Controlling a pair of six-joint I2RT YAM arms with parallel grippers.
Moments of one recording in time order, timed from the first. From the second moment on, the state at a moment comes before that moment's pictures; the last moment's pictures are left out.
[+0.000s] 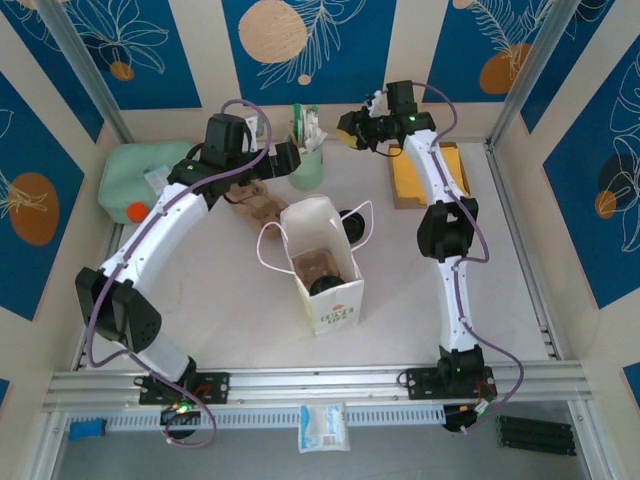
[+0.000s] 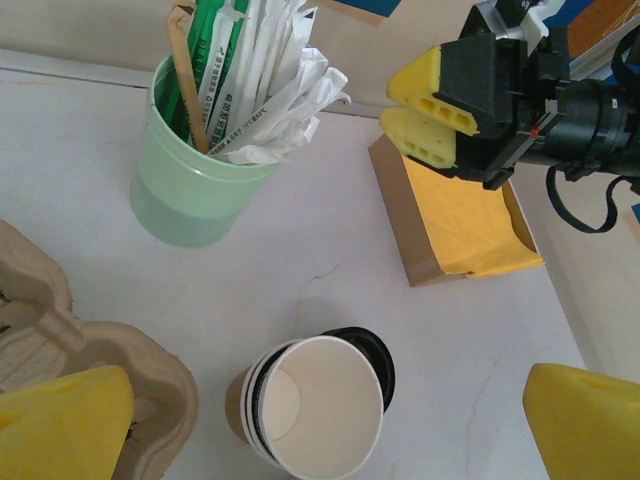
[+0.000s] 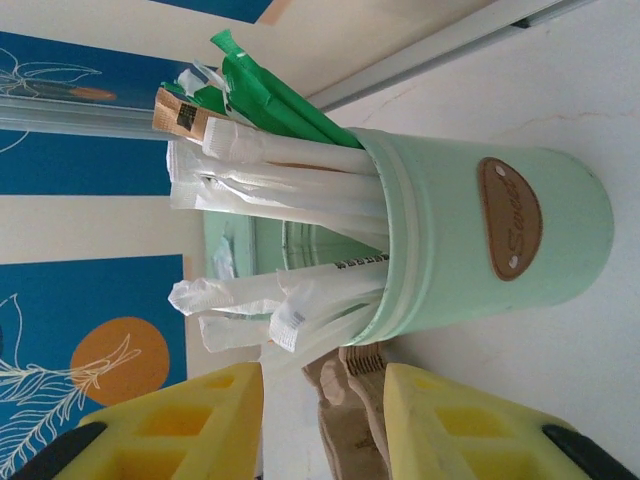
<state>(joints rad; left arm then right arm) -0.41 1.60 1.62 -0.59 0.20 -0.50 0.19 2.51 2.60 -0.78 -0.82 0.79</state>
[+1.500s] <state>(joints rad) -0.41 1.62 1.63 -0.59 0.21 -0.52 0.22 2.63 2.65 -0.58 -0.87 0.95</state>
